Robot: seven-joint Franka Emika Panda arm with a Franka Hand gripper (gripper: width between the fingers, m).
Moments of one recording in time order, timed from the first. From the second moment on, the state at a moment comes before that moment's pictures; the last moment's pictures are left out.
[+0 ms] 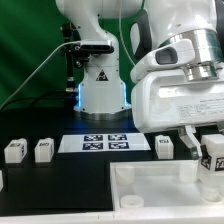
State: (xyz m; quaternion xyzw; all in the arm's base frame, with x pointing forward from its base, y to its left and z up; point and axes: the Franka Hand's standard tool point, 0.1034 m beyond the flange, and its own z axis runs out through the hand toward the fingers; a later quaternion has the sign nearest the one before) arm 0.623 0.120 0.088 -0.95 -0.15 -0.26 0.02
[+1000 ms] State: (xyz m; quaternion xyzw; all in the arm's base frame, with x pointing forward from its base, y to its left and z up) arm 0.626 0.121 0.069 -0.94 -0.14 -0.30 0.02
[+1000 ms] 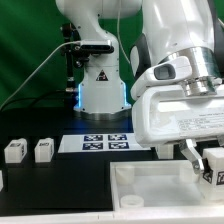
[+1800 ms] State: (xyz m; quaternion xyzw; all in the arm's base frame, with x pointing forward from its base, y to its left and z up) arm 0.625 0.121 0.067 -0.94 -0.14 -0.30 0.02
